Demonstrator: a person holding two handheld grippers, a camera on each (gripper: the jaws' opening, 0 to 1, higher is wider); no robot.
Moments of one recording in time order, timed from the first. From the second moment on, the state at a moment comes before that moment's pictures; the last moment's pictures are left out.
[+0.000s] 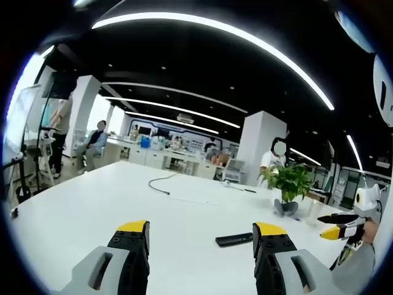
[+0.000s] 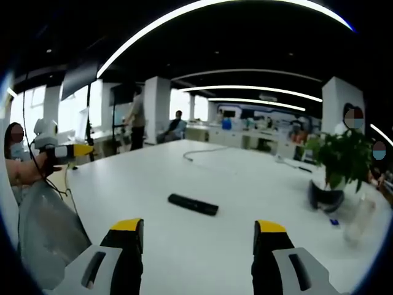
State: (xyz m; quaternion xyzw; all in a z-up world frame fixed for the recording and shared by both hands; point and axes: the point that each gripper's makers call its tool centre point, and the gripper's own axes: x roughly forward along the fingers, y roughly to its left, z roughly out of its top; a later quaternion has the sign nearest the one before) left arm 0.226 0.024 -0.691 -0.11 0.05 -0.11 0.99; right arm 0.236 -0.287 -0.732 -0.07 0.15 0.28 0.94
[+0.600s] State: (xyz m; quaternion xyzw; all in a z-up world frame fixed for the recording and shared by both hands) left arm 0.223 0.025 -0.689 -0.12 0.05 -0.12 0.98; right arm 0.234 -0.291 -0.734 -0.08 0.16 0.27 0.94
